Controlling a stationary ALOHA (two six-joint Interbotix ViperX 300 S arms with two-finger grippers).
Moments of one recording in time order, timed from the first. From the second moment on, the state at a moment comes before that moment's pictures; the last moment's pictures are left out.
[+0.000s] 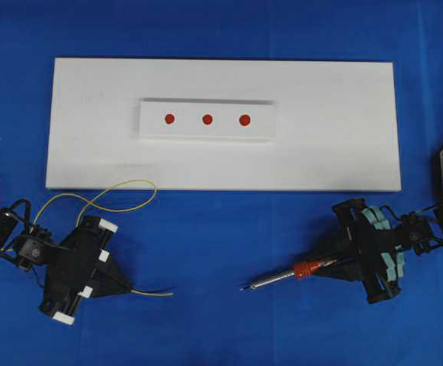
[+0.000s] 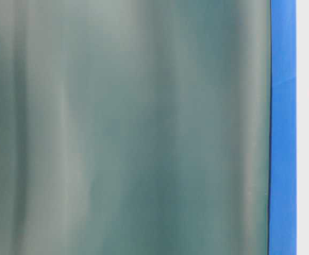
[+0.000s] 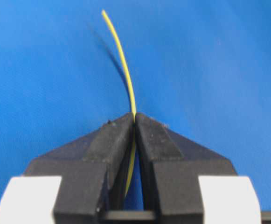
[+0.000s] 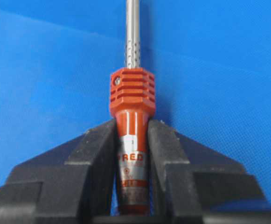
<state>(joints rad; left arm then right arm) -0.50 0.14 1.04 -0.01 -0.64 -0.14 0.49 0.10 1.20 0.17 -0.79 0.18</state>
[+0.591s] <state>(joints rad) -0.45 -0.37 0.85 -0.01 0.19 -0.15 0.33 -0.48 1.05 0.17 0.00 -0.02</state>
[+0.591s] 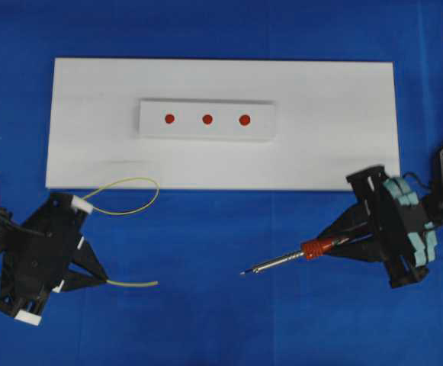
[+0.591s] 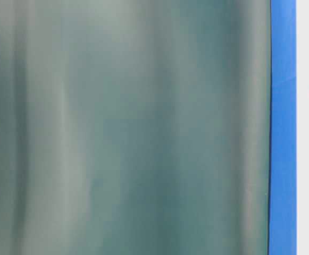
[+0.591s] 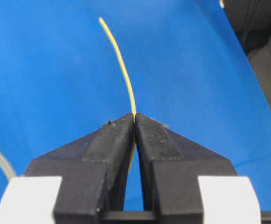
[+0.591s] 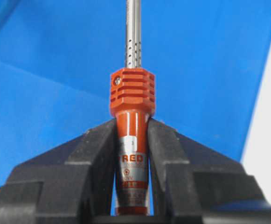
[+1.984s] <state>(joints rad) 0.12 -0.23 0.68 0.01 0.63 -0.16 -0.17 -0.23 0.70 0.00 0.45 -0.03</state>
